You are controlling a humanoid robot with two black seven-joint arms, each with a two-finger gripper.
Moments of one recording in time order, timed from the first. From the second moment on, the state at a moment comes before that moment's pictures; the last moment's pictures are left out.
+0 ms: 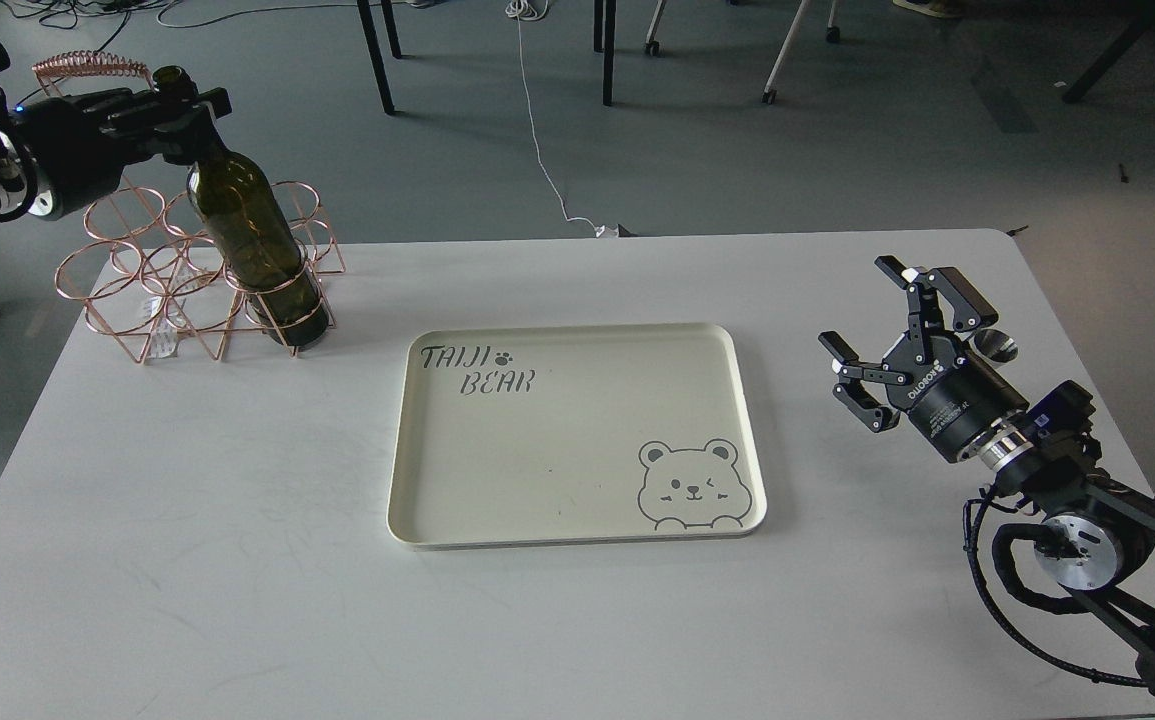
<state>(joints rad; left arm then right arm) -0.85 0.66 -0.97 -0.82 2.02 -0.27 -0.49 0.42 -0.56 0.61 1.12 -0.23 0.34 0.49</state>
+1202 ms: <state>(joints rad) -1.03 0.68 -0.93 -1.19 1.22 -0.23 -0.49 0.42 -0.48 0.69 1.12 -0.24 0.30 0.49</state>
